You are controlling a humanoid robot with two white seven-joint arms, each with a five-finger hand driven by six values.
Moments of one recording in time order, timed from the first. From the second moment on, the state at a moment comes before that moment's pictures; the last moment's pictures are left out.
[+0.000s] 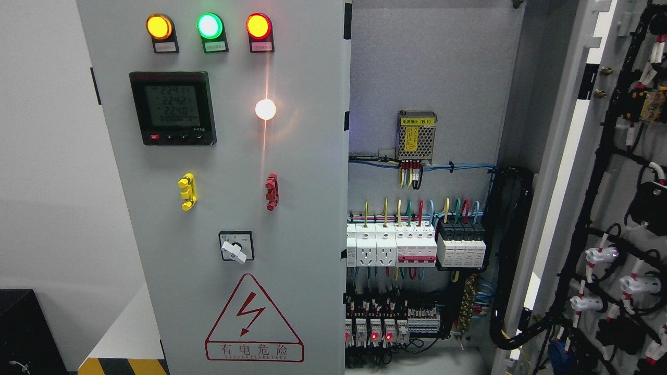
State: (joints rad) left arm -0.26 0.66 -1.11 -1.59 1.15 -0.13 -0.06; right arm 0.05 0.12 -0.08 -0.05 0.07 0.01 0.03
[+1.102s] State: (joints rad) left arm -0.01 0.43 -0.94 -0.79 1.11 -0.12 -0.09; right arm 0.09 0.12 -0.08 -0.19 0.07 0.01 0.03
